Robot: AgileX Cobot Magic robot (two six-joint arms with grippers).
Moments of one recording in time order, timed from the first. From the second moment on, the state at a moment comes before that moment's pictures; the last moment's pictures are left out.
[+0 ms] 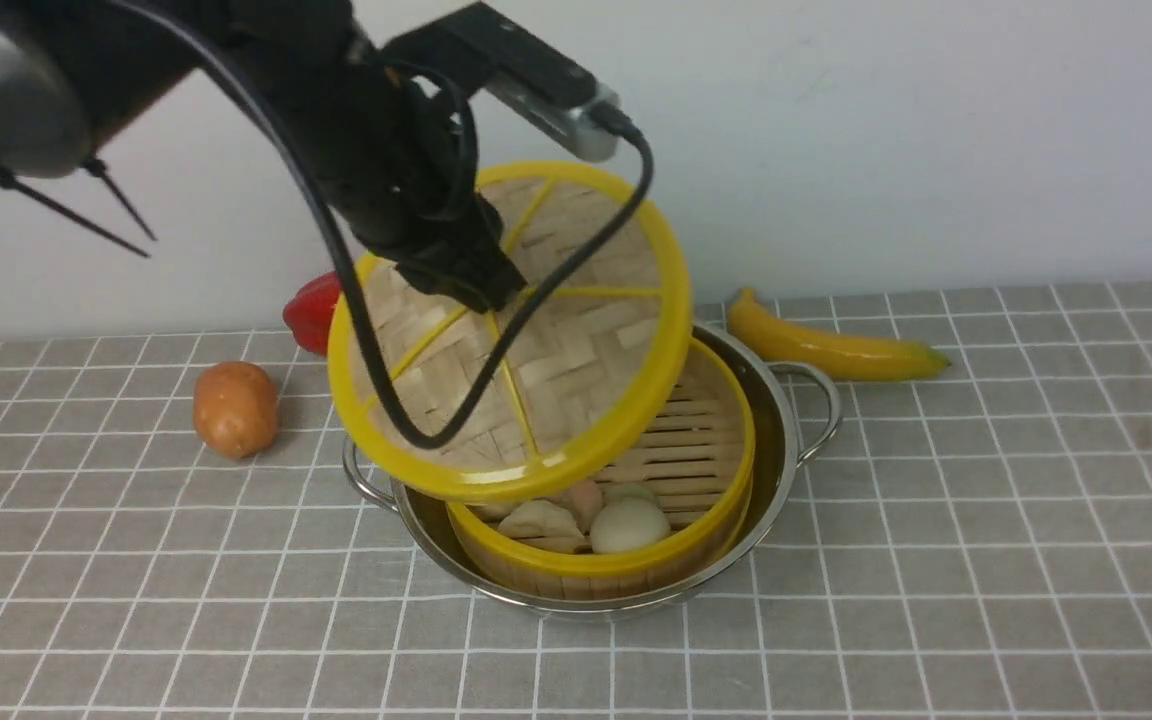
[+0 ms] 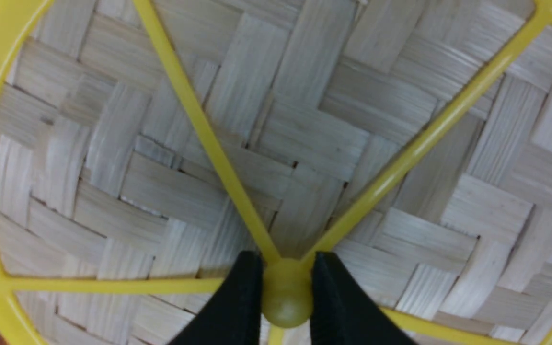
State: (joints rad) right arm 0.09 0.00 0.01 -0.05 0.34 0.10; left arm -0.39 1.85 -1.82 -0.08 1.21 0.56
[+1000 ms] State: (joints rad) right arm 0.09 0.00 0.01 -0.05 0.34 0.10; left arm -0.54 2.03 -1.85 0.13 1.15 0.72
